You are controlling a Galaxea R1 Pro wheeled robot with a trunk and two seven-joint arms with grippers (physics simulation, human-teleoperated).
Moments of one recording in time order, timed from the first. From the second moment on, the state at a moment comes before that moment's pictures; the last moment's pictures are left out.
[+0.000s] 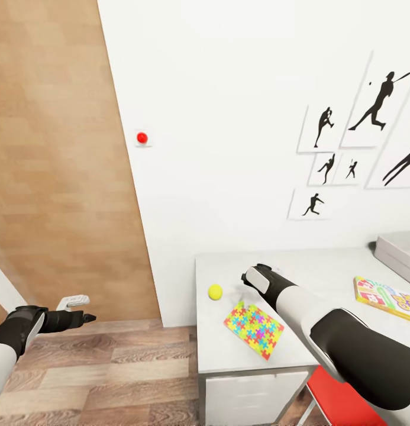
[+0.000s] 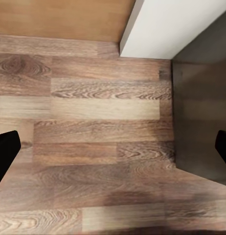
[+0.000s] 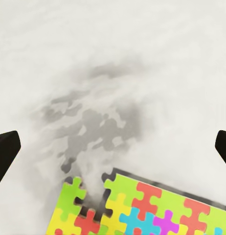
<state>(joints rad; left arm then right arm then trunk) -0.81 0.39 0.26 -0.40 -0.22 0.54 -0.56 -1.15 0.11 0.60 -0.13 -1.03 0.29 -0.55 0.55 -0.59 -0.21</state>
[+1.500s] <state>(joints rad) -0.81 0.39 0.26 -0.40 -0.22 0.54 -0.56 -1.15 0.11 0.60 -0.13 -1.03 0.29 -0.55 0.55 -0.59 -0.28</state>
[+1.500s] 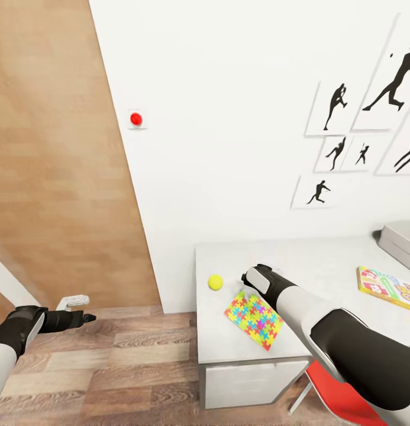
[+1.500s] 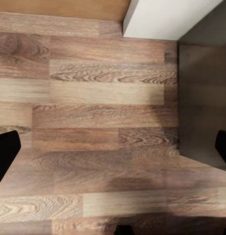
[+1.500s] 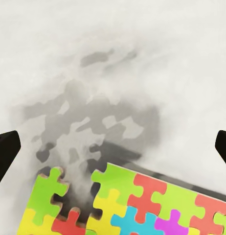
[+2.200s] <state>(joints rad) -0.81 0.39 0.26 -0.40 -0.22 0.54 -0.56 -1.15 0.11 0.60 -0.13 -1.03 0.29 -0.55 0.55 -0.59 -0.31</state>
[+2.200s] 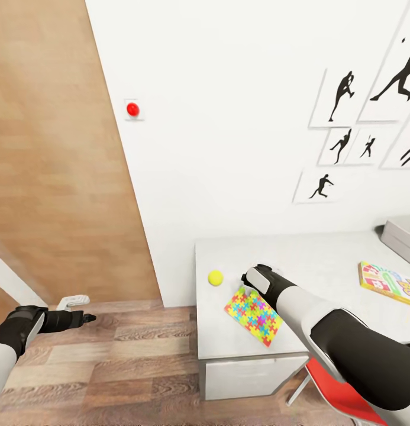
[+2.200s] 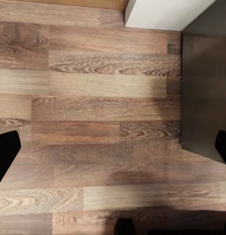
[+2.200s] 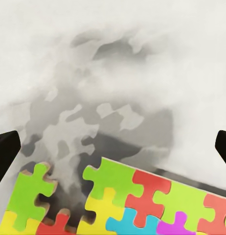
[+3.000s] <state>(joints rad) -0.81 0.39 0.26 -0.40 -0.22 0.54 -0.56 -1.15 0.11 0.60 -0.13 -1.03 0.29 -0.55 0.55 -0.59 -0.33</state>
